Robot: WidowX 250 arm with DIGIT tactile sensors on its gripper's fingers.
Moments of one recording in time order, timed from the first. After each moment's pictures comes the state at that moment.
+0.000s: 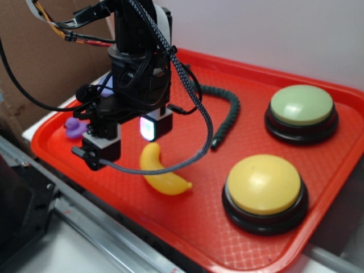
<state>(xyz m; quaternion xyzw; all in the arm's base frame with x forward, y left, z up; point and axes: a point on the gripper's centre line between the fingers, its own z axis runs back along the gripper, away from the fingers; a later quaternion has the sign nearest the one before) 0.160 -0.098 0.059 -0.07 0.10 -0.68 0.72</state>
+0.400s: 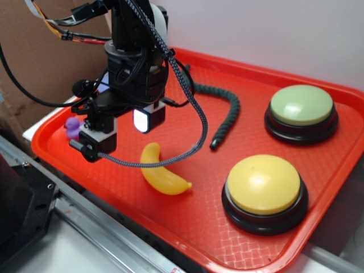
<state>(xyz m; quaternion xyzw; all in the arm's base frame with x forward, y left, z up) 0.168 -0.076 0.060 -0.03 0.12 -0.66 0.74</state>
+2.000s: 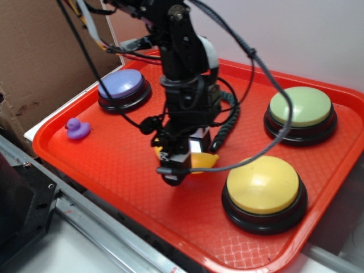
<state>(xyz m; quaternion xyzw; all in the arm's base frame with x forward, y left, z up) 0.198 -0.139 0.002 -0.10 0.04 -0.59 0.80</state>
